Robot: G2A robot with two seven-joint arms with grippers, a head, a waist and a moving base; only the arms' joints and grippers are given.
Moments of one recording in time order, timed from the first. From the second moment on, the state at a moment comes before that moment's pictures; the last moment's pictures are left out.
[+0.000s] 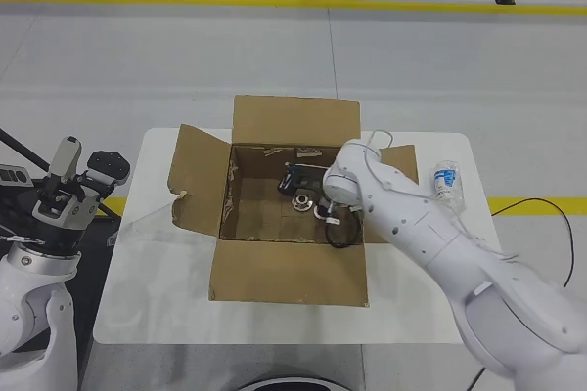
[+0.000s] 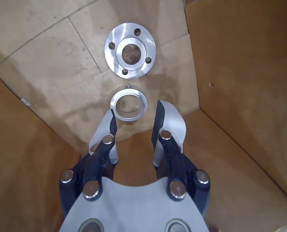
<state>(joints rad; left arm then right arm) 1.54 -1.27 -1.98 -2.12 -0.33 -0.11 -0.51 -0.20 -1.47 0.36 -0.85 -0.83 -0.44 1.16</state>
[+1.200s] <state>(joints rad) 1.54 -1.27 -1.98 -2.12 -0.33 -0.11 -0.51 -0.17 -1.64 0.34 -0.50 -0.87 -0.51 1.08</state>
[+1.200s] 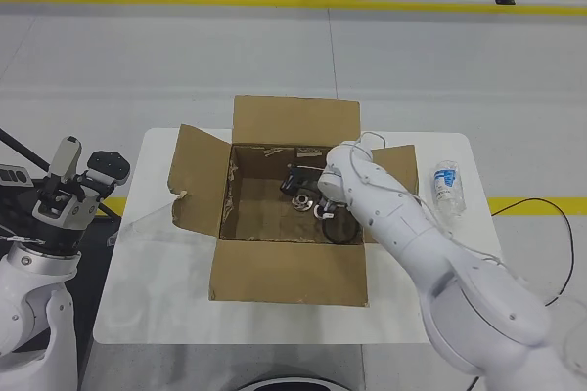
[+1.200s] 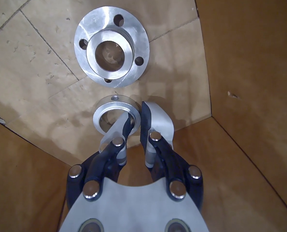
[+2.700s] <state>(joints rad) 1.54 -1.27 -1.98 -2.12 -0.33 -0.11 -0.51 -0.85 -1.24 1.33 -2.02 -1.08 -0.41 1.34</state>
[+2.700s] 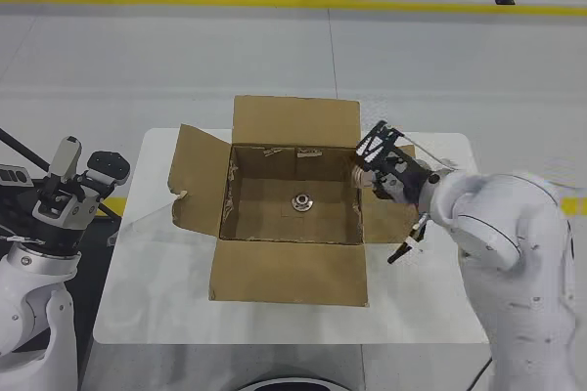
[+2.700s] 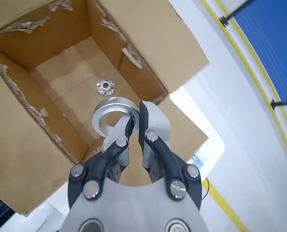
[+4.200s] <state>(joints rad) 1.54 -1.27 -1.98 -2.12 -0.33 -0.11 -0.51 -1.01 -1.15 1.68 -1.41 -1.16 -0.08 1.39</state>
